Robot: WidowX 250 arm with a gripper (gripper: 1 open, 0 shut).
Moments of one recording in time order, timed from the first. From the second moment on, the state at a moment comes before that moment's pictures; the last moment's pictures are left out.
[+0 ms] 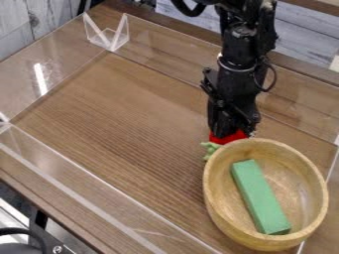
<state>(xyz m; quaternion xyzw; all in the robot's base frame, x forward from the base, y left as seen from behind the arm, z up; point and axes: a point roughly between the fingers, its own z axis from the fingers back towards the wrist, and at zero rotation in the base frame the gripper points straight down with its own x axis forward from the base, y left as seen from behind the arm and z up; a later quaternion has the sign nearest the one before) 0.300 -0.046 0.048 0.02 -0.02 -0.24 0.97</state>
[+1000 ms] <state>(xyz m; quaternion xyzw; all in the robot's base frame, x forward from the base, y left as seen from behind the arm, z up) 0.281 0.098 0.087 0.04 -0.06 -0.19 0.98</state>
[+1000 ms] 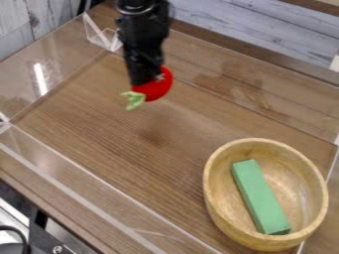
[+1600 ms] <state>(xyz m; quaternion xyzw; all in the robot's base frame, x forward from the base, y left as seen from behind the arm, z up) 0.272 0.122 0.064 0.02 -0.06 -0.35 0.94</state>
